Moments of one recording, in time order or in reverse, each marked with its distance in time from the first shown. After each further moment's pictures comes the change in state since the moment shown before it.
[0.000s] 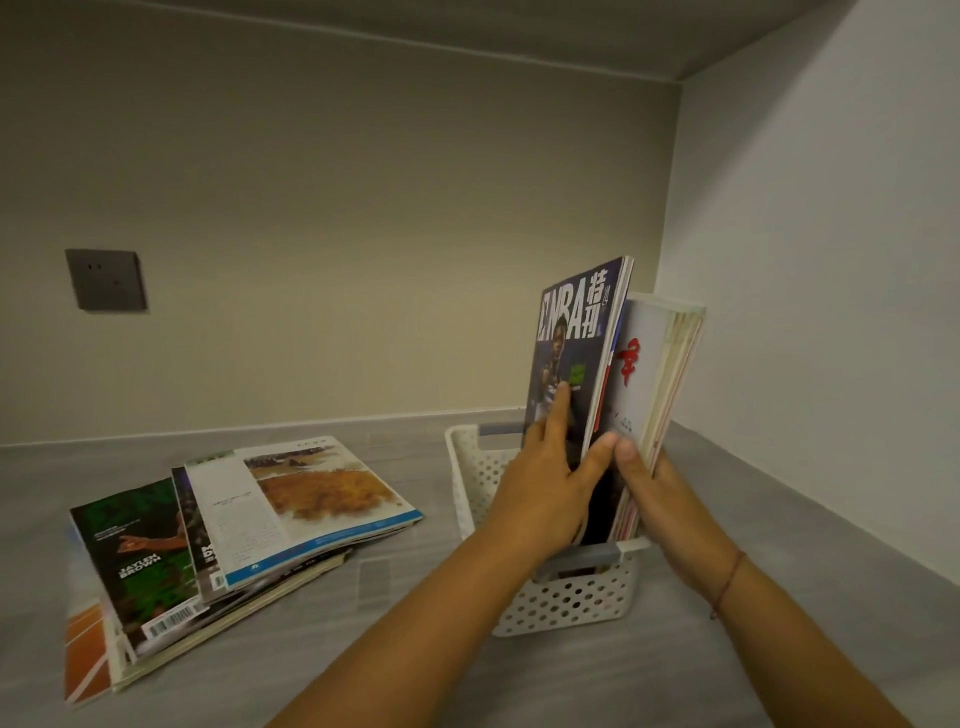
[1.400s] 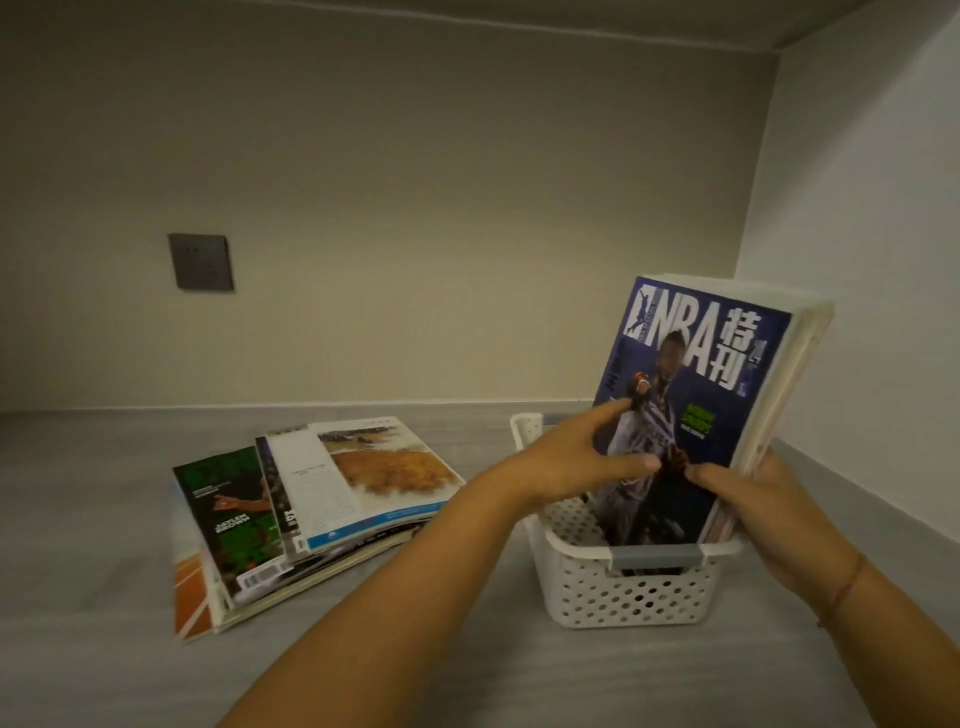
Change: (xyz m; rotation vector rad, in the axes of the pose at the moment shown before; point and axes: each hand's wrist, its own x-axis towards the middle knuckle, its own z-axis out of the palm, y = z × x) left_hand 0.016 -0.032 -0.050 -0.204 -0.294 -0.088; right_hand 0.011 0.009 -0.009 0.083 0.109 0.132
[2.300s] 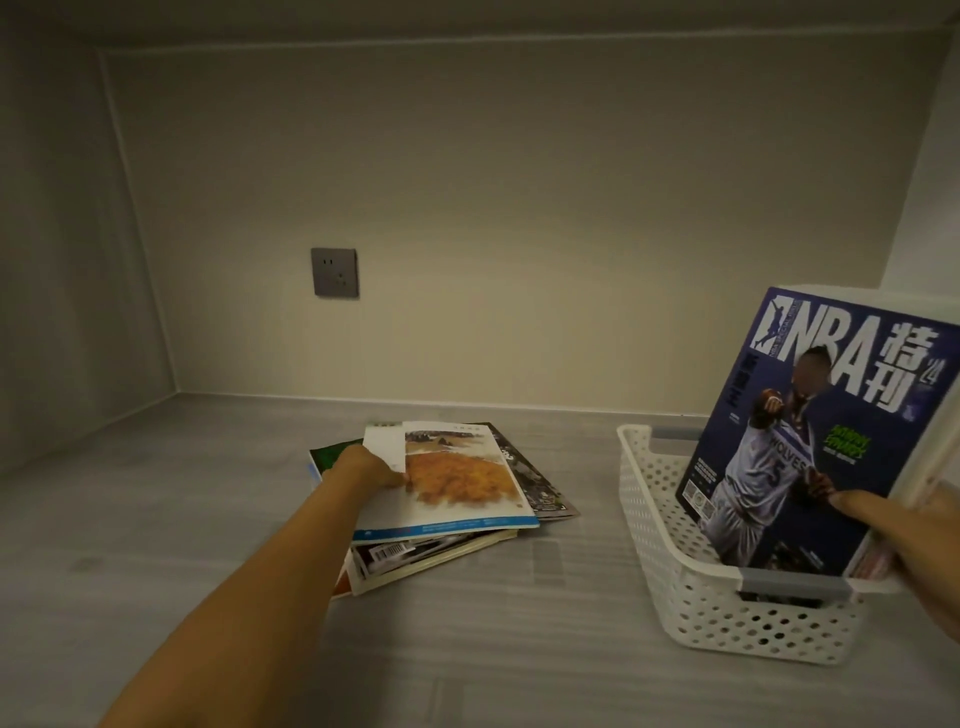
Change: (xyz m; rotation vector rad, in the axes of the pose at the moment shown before) left_hand -0.139 -0.145 -0.216 0.453 0.746 -1.079; right_hand 0.009 0.022 -0.010 -0.006 0.202 0.186
